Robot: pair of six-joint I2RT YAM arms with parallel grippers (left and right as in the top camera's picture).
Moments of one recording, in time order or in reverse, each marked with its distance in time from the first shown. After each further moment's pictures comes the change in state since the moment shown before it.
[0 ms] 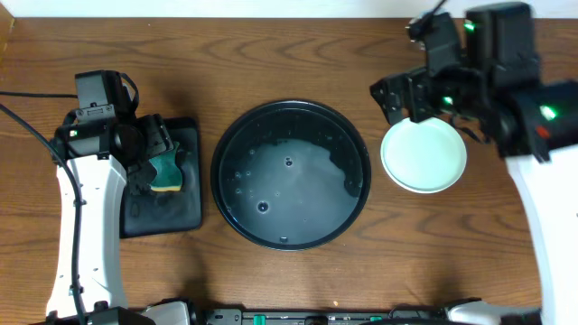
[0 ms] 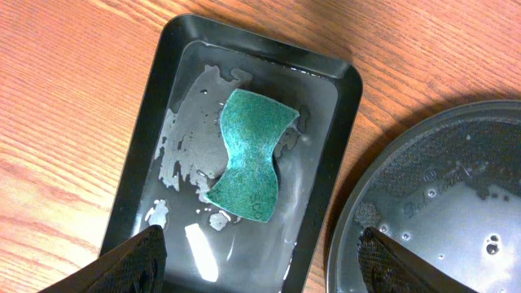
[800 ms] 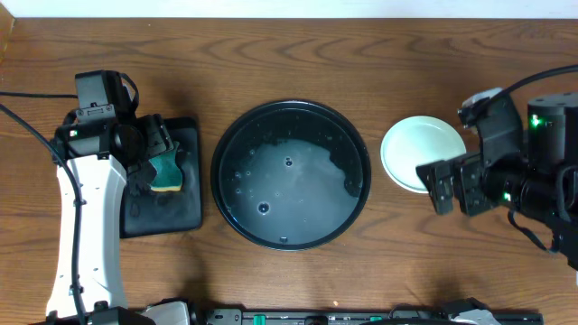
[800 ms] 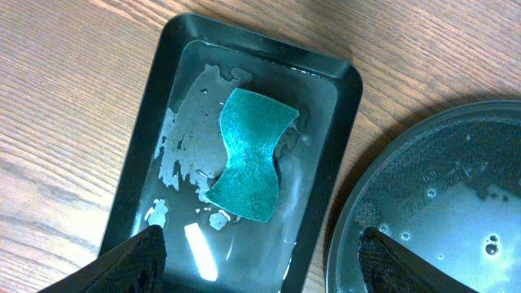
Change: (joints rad) left arm 0.000 0.000 0.000 -0.001 0.000 -0.003; right arm 0.000 -0.263 0.002 -0.398 0.117 -0.005
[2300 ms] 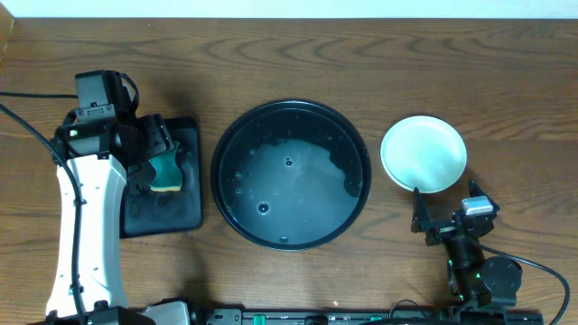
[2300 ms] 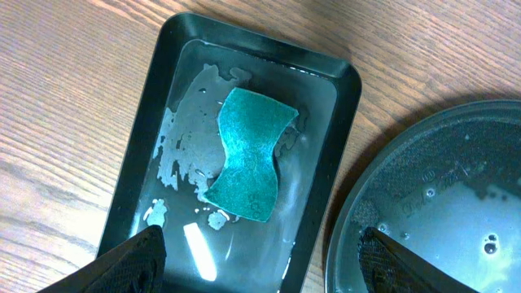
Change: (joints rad) left arm 0.000 0.001 0.000 -0.001 0.003 0.000; right arm -0.292 -1.199 -1.843 1.499 -0.097 0.021
